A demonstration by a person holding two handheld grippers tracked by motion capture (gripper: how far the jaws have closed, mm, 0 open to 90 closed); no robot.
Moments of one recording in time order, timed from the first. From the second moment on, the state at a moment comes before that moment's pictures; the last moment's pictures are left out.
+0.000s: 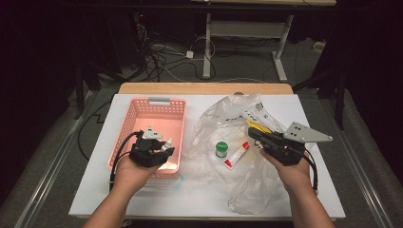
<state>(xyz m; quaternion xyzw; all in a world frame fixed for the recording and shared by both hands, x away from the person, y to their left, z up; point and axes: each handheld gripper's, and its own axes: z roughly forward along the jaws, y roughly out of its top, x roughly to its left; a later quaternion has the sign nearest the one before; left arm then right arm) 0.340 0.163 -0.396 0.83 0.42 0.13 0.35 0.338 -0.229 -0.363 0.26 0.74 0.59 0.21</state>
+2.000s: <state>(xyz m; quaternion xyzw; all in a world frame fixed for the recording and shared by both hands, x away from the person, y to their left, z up) 0.367 -0.061 -0.455 0.85 0.30 0.10 0.42 0.338 -0.245 -0.358 0.27 0.72 0.60 0.22</state>
